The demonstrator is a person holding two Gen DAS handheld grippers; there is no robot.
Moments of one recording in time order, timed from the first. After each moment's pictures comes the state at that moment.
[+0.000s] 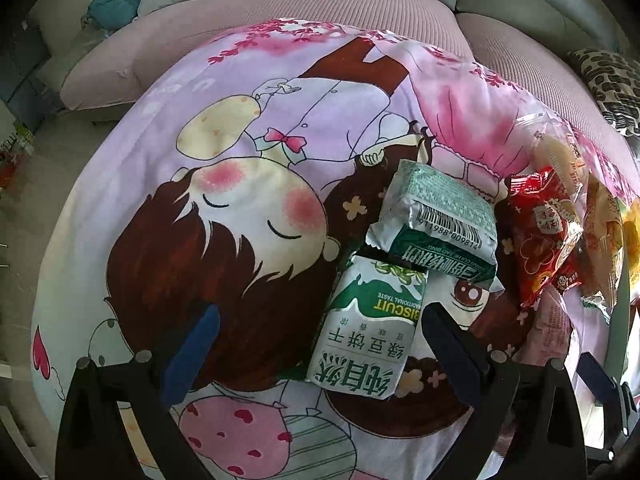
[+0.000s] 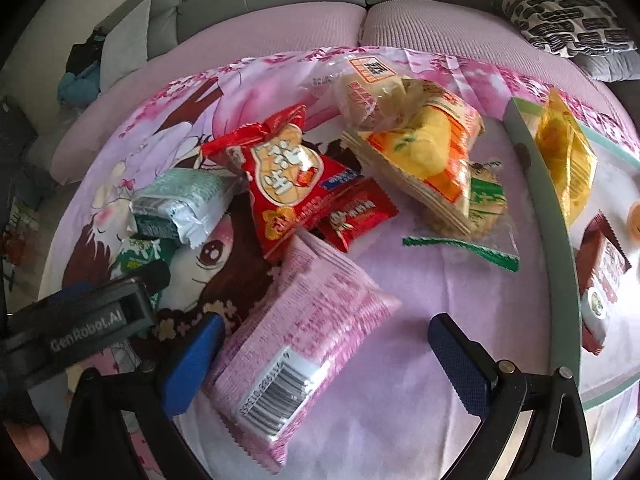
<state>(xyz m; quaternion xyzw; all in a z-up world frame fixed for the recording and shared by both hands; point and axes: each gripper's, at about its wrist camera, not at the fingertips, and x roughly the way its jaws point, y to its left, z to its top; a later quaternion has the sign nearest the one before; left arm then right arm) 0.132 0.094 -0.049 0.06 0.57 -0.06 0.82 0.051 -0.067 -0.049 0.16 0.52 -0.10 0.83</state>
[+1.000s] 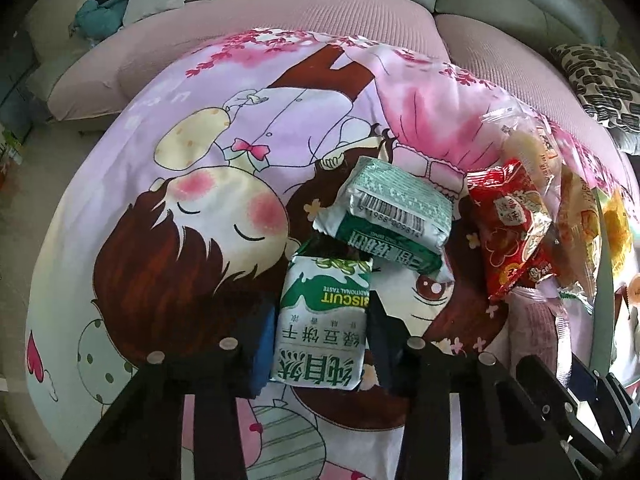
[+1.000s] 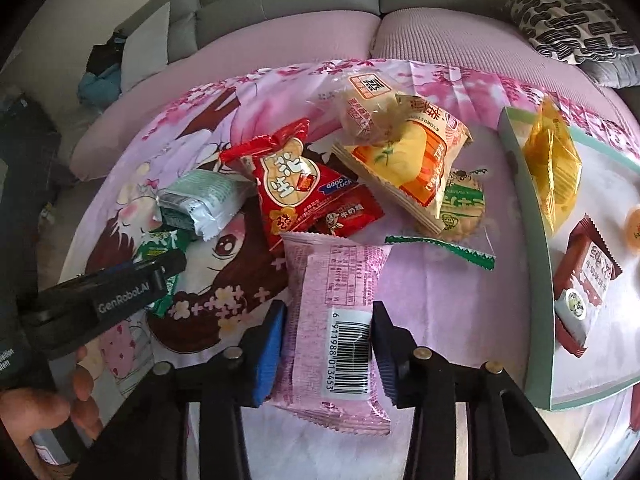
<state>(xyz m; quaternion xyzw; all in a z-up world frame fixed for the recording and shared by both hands) 0.124 0.078 -0.041 0.06 0.56 -0.09 0.82 0.033 -0.072 -0.034 0.16 0.50 -0.07 0.85</state>
